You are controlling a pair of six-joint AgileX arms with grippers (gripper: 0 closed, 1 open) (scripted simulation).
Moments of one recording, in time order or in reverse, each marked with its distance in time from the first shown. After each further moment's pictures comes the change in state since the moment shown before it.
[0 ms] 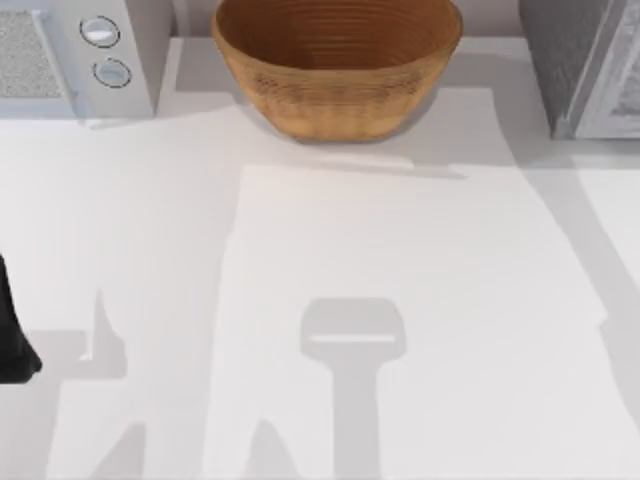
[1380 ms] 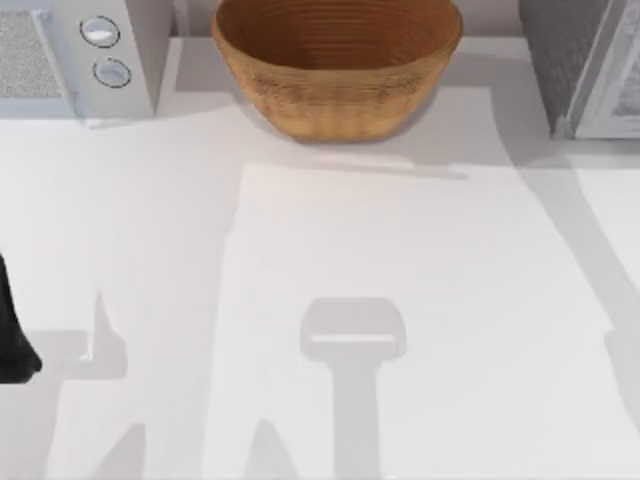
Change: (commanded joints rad) left arm 0.000 0.000 0.000 0.000 0.000 0.000; right arm 0.031 -0.040 0.005 -0.040 0.032 0.002
